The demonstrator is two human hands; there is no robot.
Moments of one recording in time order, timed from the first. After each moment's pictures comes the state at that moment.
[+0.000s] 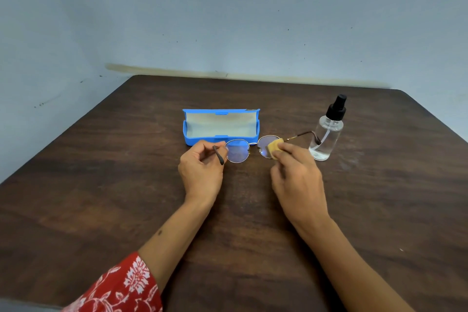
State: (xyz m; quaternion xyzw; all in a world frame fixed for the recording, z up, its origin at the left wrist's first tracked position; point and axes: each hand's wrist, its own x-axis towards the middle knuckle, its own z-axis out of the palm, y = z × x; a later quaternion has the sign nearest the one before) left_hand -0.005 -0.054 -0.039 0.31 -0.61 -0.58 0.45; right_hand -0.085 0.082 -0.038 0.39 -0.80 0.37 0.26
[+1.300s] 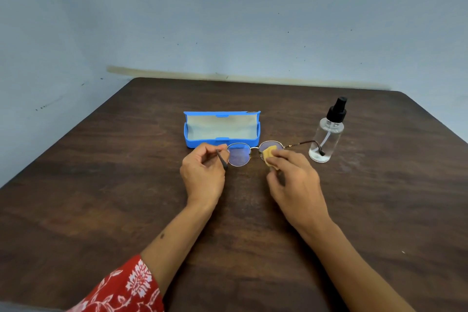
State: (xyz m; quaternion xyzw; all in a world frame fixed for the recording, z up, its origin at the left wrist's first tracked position) left_hand -0.002 -0.049 -0.034 0.32 -0.62 -0.57 0.45; right_hand -0.085 0.081 -0.041 0.42 -0.78 0.38 0.24
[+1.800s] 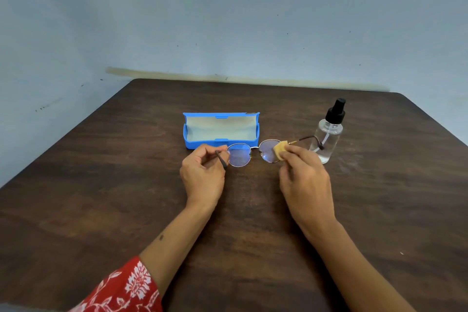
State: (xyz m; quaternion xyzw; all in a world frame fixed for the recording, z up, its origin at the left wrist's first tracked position) left_hand -0.004 -0.050 -0.036 0.32 -0.62 -0.57 0.44; right_hand -0.091 0.090 -0.036 0.38 -0.79 0.38 0.29
